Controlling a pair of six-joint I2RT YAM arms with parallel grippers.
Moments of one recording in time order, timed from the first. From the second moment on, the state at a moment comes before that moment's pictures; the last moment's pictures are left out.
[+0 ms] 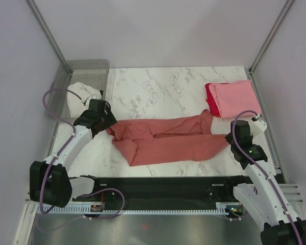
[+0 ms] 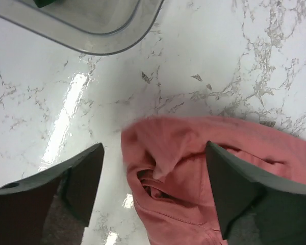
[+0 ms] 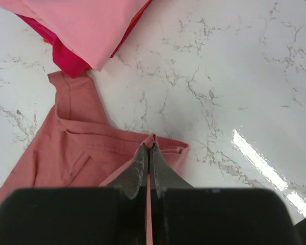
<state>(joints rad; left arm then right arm) -0.21 1.25 0.86 -0.48 -0.25 -0.62 0.16 0.73 0.59 -0.60 0.50 0.82</state>
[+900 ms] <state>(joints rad) -0.48 1.65 1.02 -0.47 -0.22 -0.51 0.16 0.77 0.58 -0.58 0.46 0.77</state>
